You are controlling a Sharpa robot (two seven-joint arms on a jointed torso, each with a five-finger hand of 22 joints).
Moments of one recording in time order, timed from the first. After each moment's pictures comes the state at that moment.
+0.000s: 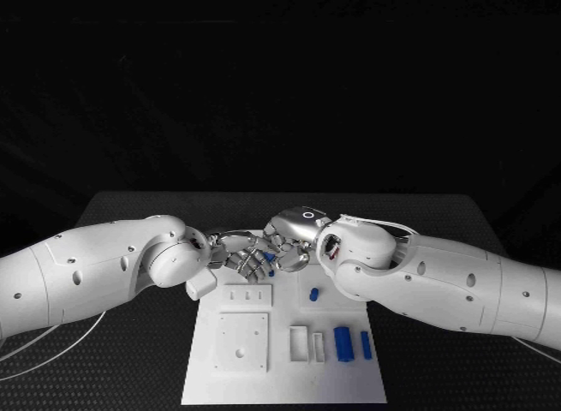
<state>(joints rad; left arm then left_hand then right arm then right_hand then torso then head) 1.35 -0.70 -0.21 1.38 -0.31 0.05 -0.28 0.71 -0.10 0.56 -0.12 0.15 1.03 0.10 0.31 0.60 1.28 0.03 0.31 0.34 0.95 0.06 0.73 0.56 0.02 0.56 -0.03 0.73 1.05 1.20 -0.56 -0.03 1.49 -1.71 -0.20 -0.24 1.10 -0.18 0.81 -0.19 0.09 1.05 0.04 0.35 0.42 1.18 -0.04 1.14 1.18 1.30 -0.13 1.20 1.14 0.25 1.18 -0.03 1.06 1.31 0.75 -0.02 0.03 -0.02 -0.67</state>
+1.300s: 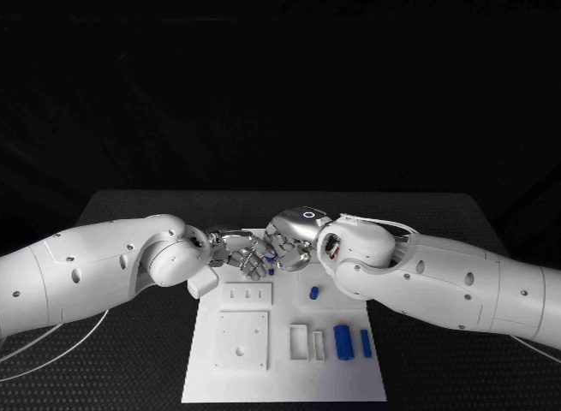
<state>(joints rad) 1.35 -0.70 -0.21 1.38 -0.28 0.04 -0.25 0.87 0.07 0.72 -0.20 0.18 1.02 0.11 0.30 0.62 1.27 0.04 0.31 0.34 0.94 0.06 0.73 0.55 0.02 0.56 -0.02 0.70 1.08 1.19 -0.56 -0.03 1.48 -1.71 -0.19 -0.24 1.09 -0.18 0.81 -0.19 0.09 1.05 0.04 0.35 0.42 1.18 -0.04 1.14 1.18 1.30 -0.13 1.20 1.14 0.25 1.18 -0.03 1.06 1.31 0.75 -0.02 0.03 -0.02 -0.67</state>
